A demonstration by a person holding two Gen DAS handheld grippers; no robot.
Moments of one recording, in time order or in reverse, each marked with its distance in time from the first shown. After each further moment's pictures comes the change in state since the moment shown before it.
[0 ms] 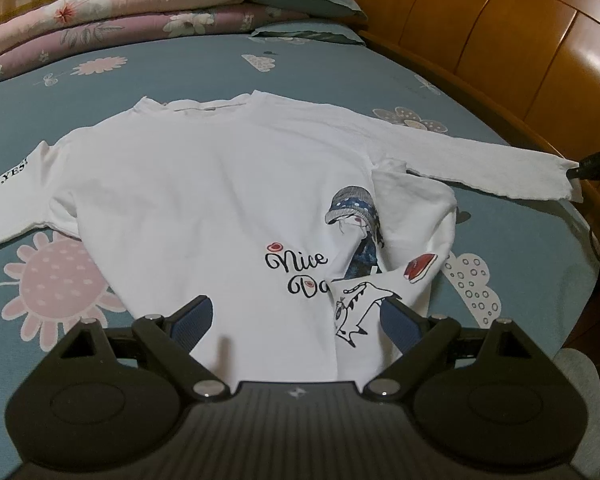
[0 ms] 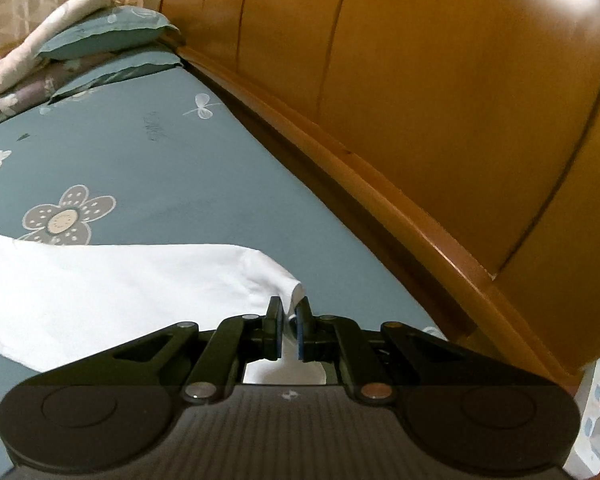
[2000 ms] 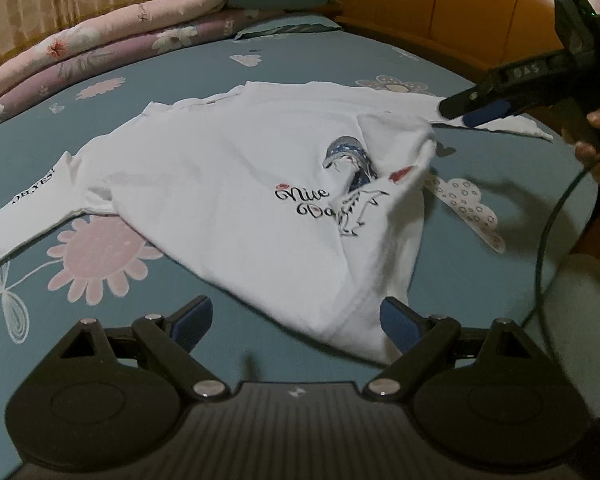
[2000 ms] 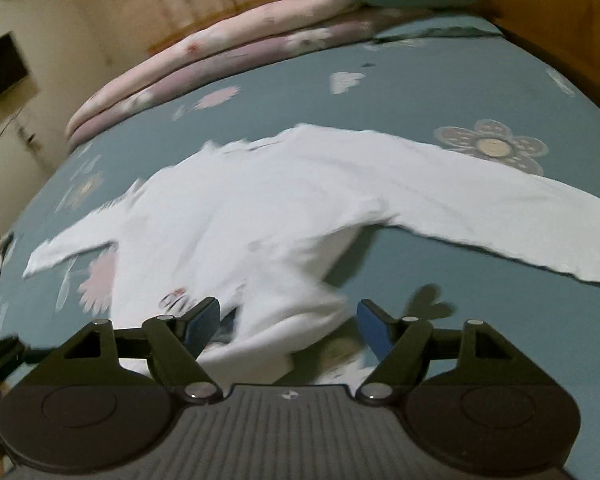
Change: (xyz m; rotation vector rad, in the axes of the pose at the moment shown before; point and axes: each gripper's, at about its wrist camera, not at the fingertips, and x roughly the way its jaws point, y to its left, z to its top) left arm -0.051 -0.004 -0.059 0.171 -0.002 0.055; right arm -0.125 0.239 -0.087 -0.273 0.105 0.784
